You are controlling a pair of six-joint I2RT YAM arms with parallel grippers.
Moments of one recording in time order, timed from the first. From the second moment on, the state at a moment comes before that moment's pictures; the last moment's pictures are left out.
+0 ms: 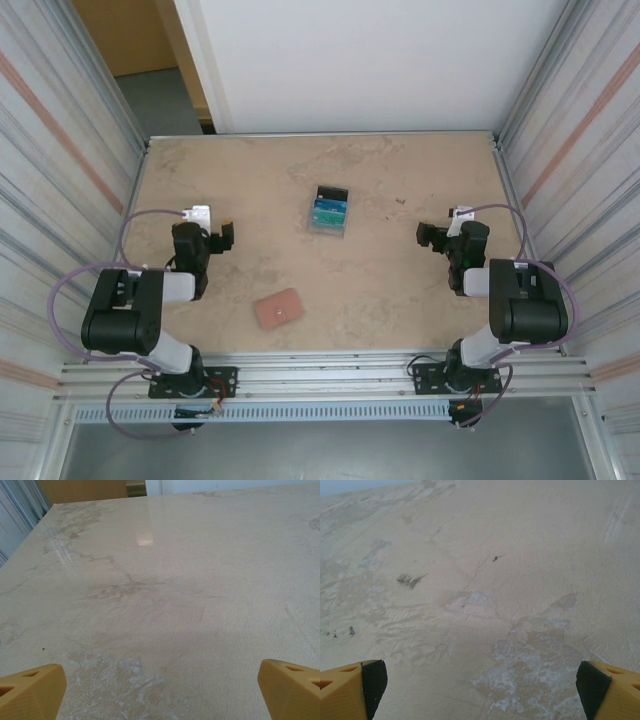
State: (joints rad) left arm -0.05 1.51 0.40 0.72 -0.14 0.05; right arm -0.07 1.54 0.38 0.72 -0.10 0.09
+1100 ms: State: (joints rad) left arm -0.41 1.03 0.59 -0.13 -0.17 -0.11; right arm 0.00 1.18 0.52 0.21 0.06 0.20
